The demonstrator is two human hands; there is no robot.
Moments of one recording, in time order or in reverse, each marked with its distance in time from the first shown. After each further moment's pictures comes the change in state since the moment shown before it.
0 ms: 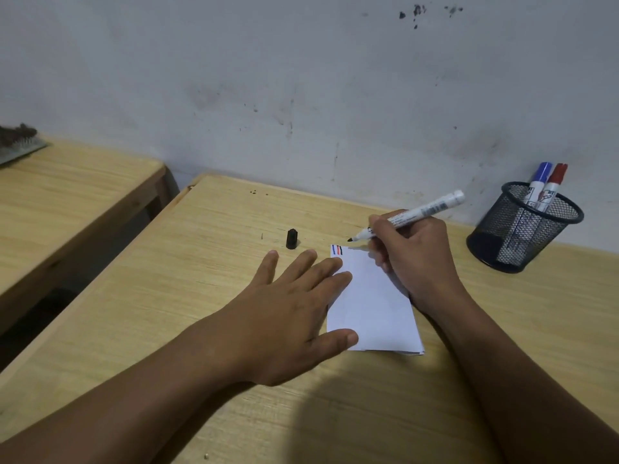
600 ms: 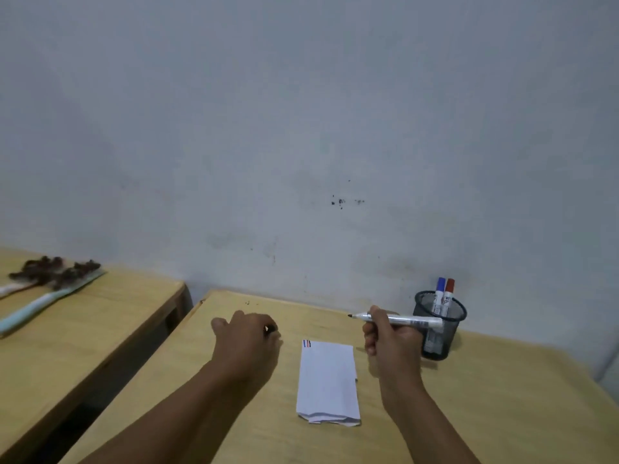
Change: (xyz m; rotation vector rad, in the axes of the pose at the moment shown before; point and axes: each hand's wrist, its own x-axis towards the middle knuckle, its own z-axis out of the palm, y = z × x) left_hand 0.030 -0.017 -0.036 -0.194 0.495 -0.524; right_hand -0.031 -0.040 -0.044 0.521 0.283 0.230
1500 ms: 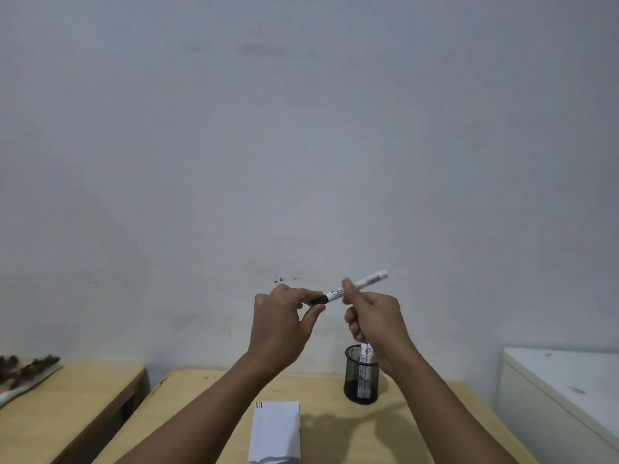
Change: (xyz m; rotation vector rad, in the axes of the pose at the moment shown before) left_hand -0.064 0.182 -0.145 -0.474 0.555 0.596; right_hand -0.075 -0.201 -0.041 -0.214 -0.167 -0.338
